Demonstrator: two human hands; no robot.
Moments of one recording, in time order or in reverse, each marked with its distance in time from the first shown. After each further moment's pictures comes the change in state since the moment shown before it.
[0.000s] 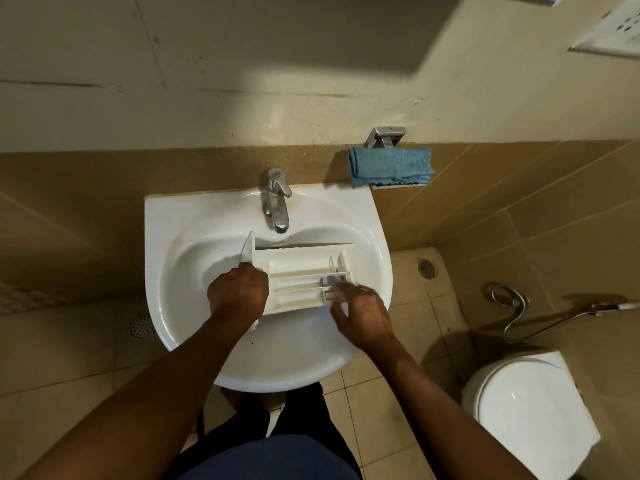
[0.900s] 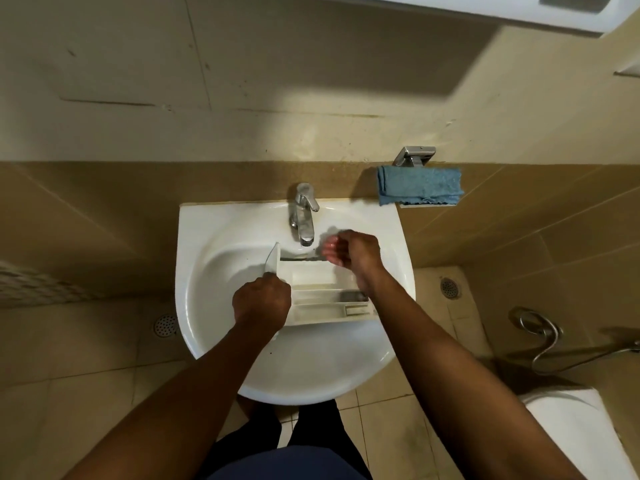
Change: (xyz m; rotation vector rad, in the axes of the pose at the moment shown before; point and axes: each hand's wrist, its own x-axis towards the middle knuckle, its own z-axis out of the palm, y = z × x) left_hand 0.005 0.002 0.005 -0.040 -0.011 -0.022; right_hand 0.147 -0.054 -0.012 1.162 -0.105 0.766
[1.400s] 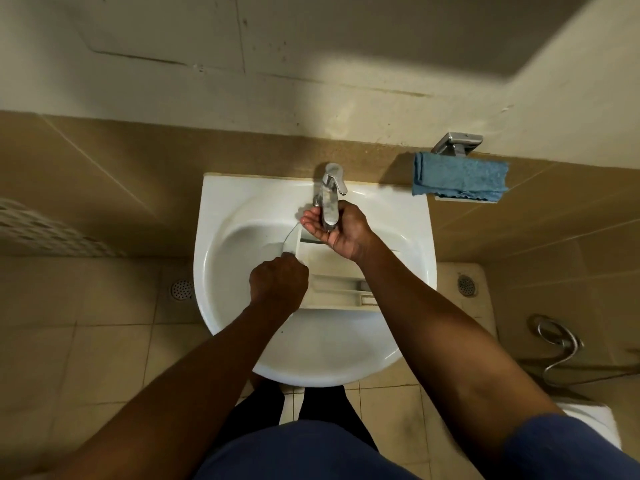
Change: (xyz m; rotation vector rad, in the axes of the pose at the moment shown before) left_hand 0.003 -0.001 0.009 -0.102 0.057 -0.001; right_hand 0.036 -0.006 0.060 0.390 -0.413 0.366
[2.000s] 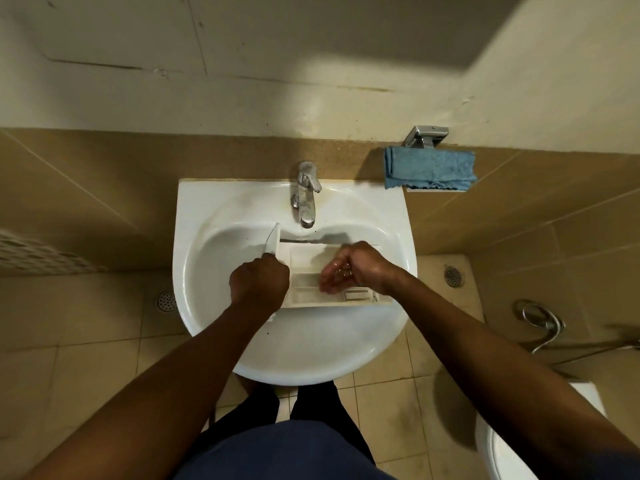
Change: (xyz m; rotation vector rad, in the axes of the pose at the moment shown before) left_hand 0.002 0.001 0.005 0.141 -0.037 0.007; right_hand -0.074 0.014 -0.081 -0.734 0.095 0.058
